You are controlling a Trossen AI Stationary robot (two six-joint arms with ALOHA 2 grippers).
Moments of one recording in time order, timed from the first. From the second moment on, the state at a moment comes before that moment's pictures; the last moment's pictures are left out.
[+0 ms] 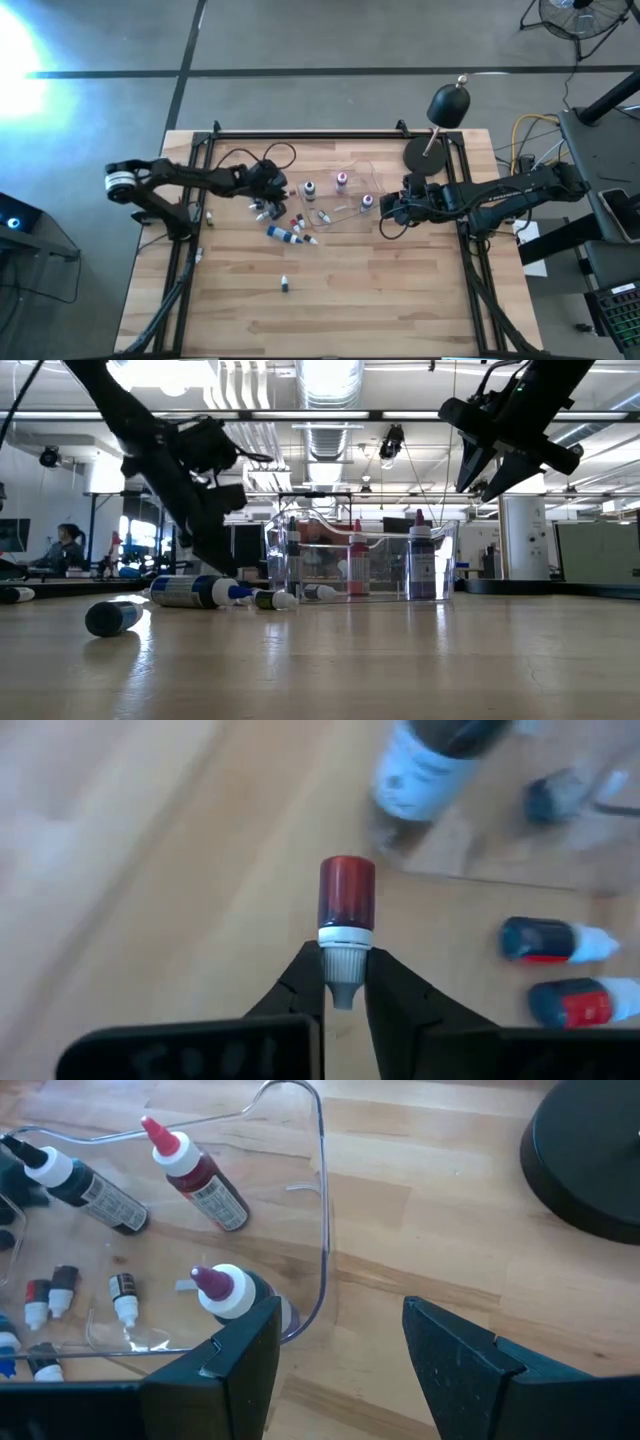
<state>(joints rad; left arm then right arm) 0.39 1.42 0.60 -0.05 0.02 -0.08 0.13 1.19 0.85 -0.83 0.65 1.34</state>
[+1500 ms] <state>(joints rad) 0.16 1.22 1.05 -0.60 -0.05 -0.16 0.13 1.19 0.85 -0.80 0.65 1.30</state>
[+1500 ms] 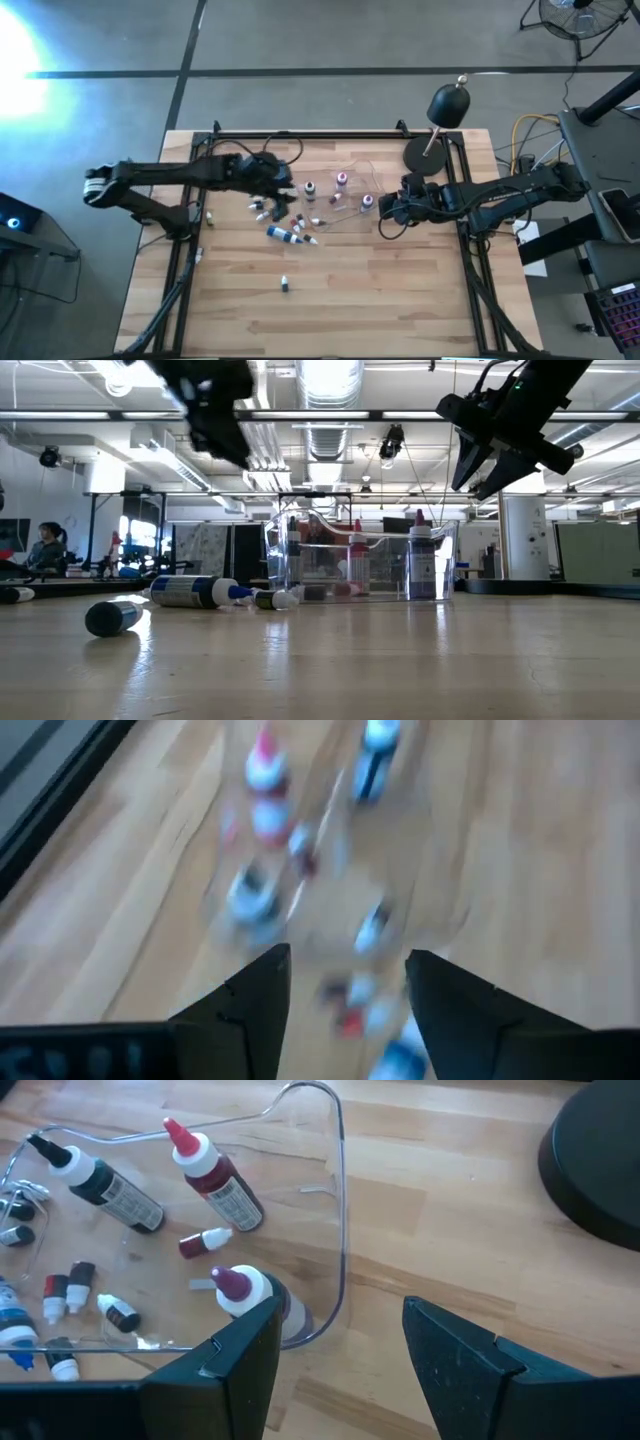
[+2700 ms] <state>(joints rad) -0.15 1.47 0.78 -1.39 0.31 -0.63 0.13 1.19 0.81 -0.77 0.65 1.28</state>
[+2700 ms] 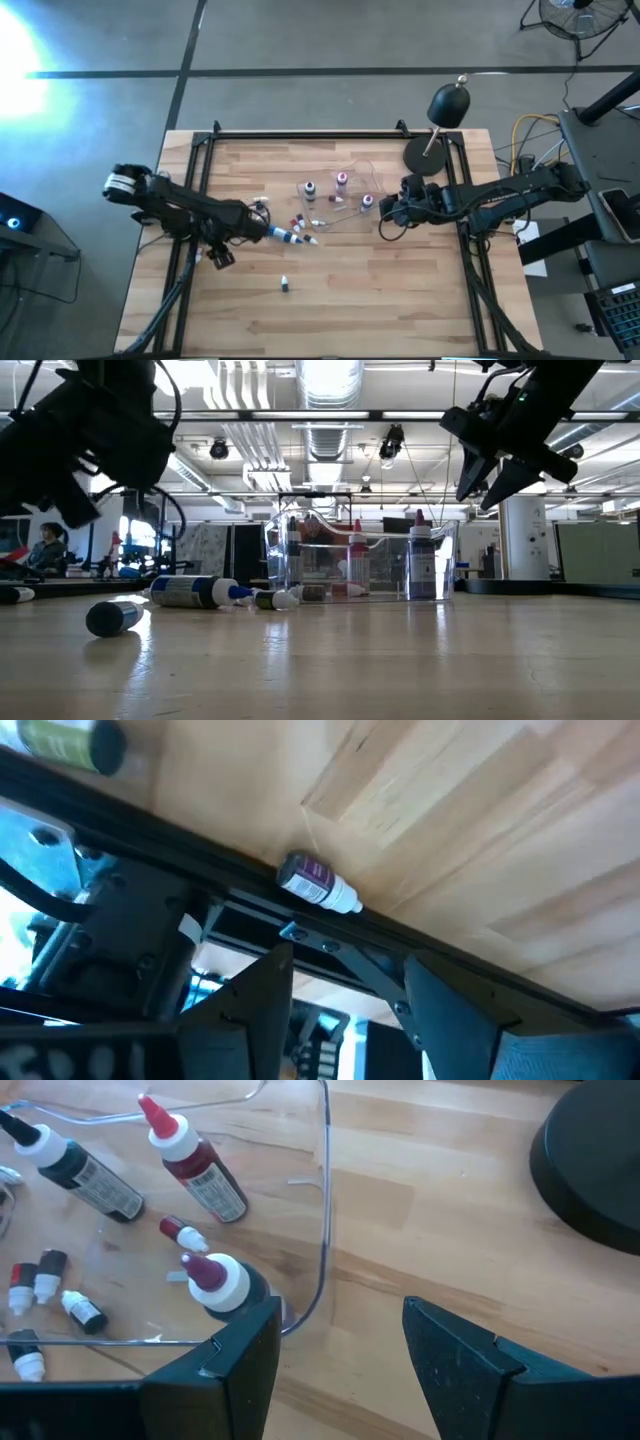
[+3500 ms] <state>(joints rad) -0.20 1.52 0.62 -1.10 0.38 -1.03 0.13 1.19 0.78 -0.77 0.65 1.25</state>
